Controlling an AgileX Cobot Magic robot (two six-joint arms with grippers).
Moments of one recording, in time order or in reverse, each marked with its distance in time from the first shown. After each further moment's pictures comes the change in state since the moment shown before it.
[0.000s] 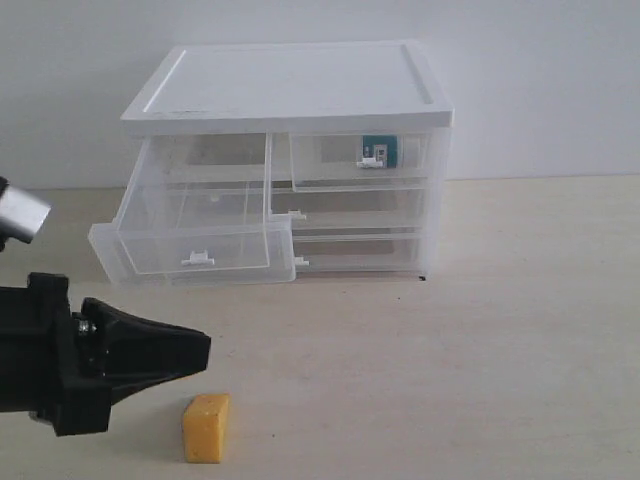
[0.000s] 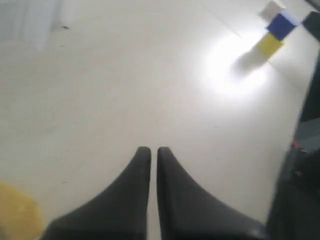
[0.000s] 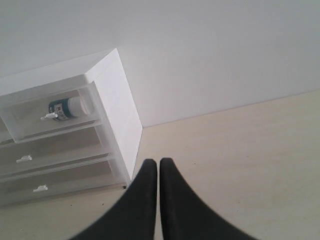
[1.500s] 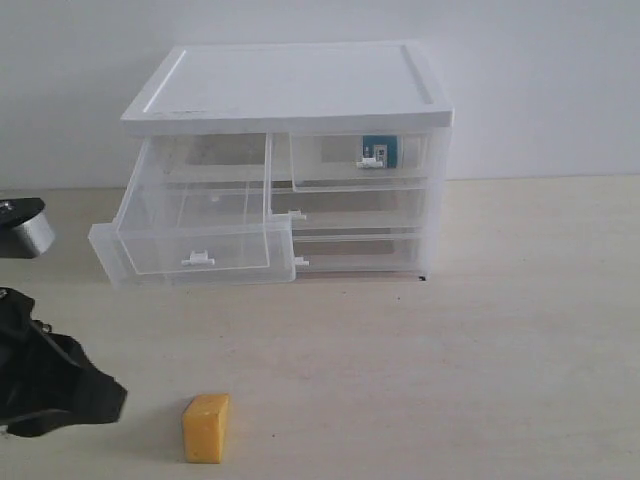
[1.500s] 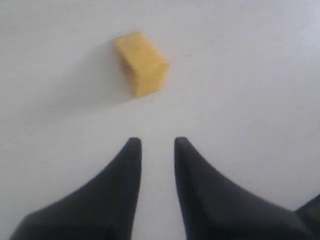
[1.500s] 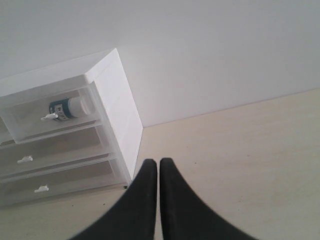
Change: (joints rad) left arm -0.084 -0.007 -0.184 -2.003 1.395 1.847; right arm 0.000 0.000 0.000 0.000 0.000 0.007
